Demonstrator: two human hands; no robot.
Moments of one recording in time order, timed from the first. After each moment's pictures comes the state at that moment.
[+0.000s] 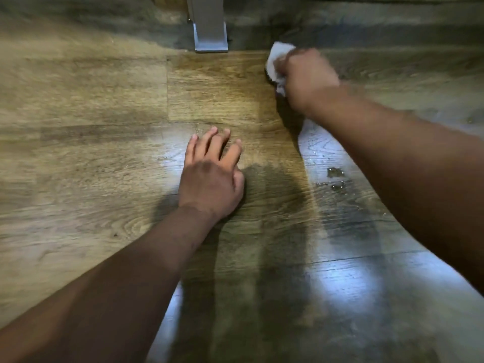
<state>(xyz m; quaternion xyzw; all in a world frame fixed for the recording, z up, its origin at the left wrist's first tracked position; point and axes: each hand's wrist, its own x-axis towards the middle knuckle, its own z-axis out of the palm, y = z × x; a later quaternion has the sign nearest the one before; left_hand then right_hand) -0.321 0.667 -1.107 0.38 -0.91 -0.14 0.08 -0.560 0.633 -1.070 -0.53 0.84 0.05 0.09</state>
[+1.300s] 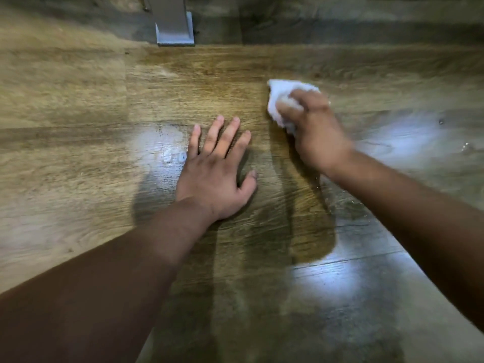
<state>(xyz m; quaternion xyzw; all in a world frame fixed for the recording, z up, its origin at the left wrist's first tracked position) -0.368 0.676 -1.112 0.32 -0.94 -0.12 -0.01 -0.580 0.740 -1.103 -0.61 0.79 -0.08 0.10</state>
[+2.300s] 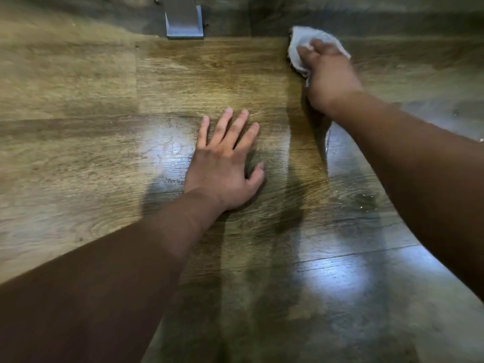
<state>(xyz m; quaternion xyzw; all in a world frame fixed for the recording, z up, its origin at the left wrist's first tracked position) -0.366 0.677 -1.114 0.31 -0.94 -0.13 0.00 -0.616 0.682 -1.087 -0.49 0.86 -0.02 0.12</state>
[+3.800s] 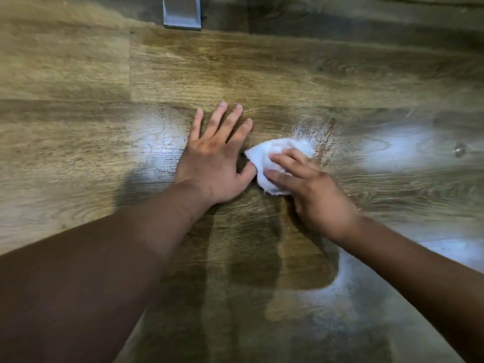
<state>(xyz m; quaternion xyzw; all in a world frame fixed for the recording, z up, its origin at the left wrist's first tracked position) -0.365 0.678 -1.114 0.32 -0.94 -0.13 0.01 -0.522 0.830 -1.097 -0.69 0.70 -0.09 0.16</state>
